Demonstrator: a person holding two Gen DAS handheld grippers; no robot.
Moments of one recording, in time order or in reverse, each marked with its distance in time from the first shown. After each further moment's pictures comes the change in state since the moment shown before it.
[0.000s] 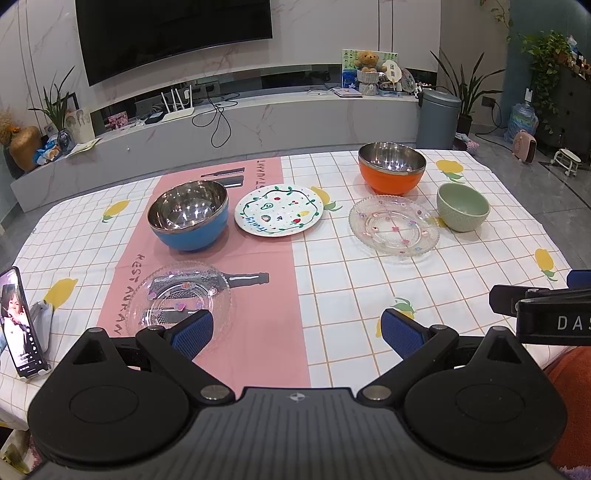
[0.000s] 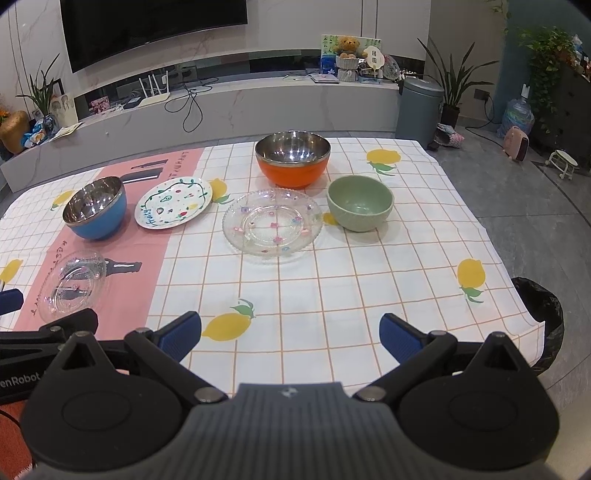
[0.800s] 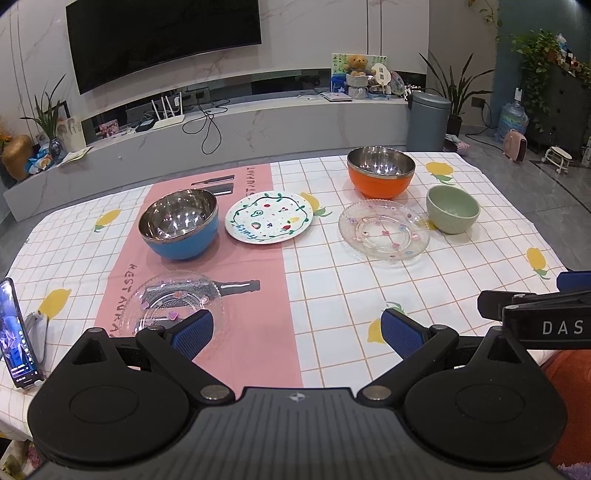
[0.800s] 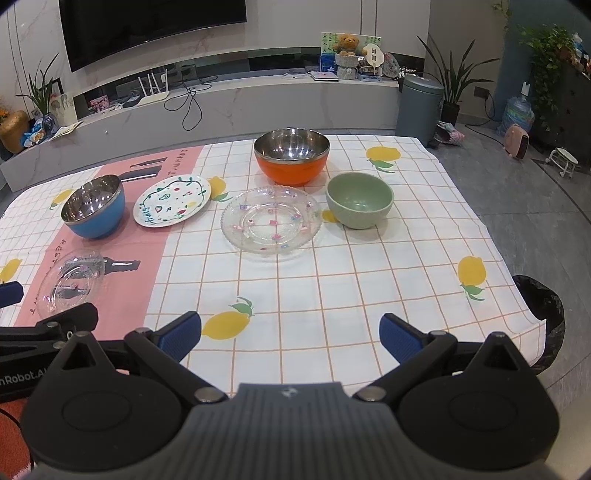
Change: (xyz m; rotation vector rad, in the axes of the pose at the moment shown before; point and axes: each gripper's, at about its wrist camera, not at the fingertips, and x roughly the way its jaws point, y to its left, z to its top) left arm -0.002 -0.005 0.005 0.025 -0.017 -0.023; right arm 0.002 -0.001 -0.001 0.002 0.008 0.000
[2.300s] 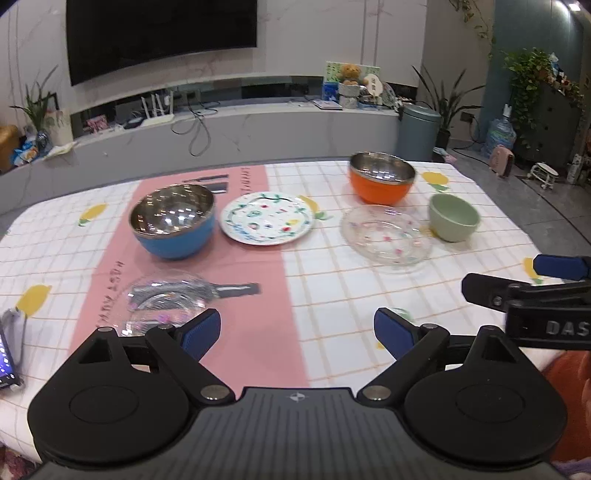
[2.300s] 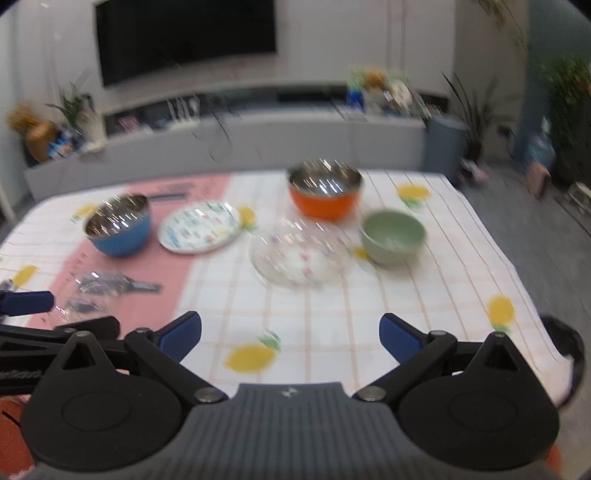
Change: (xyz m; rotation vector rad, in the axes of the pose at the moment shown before) left arm 0.024 0.037 -0.011 -0.039 -0.035 -0.068; right arm 0.013 0.018 -0.008 -0.066 -0.168 0.091
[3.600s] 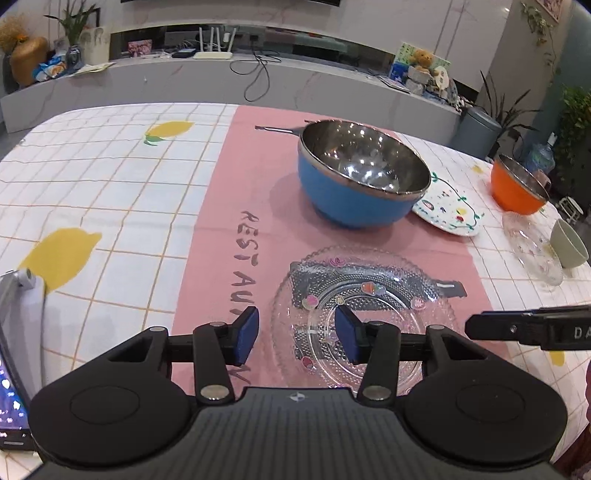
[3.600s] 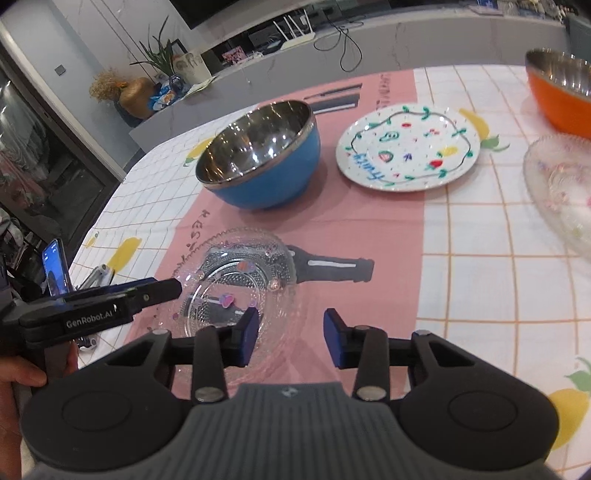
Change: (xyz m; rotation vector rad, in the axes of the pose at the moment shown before) left arm 0.098 0.216 -0.016 -0.192 0.126 -0.047; right arm 0.180 0.141 0.014 0.099 0.332 0.470
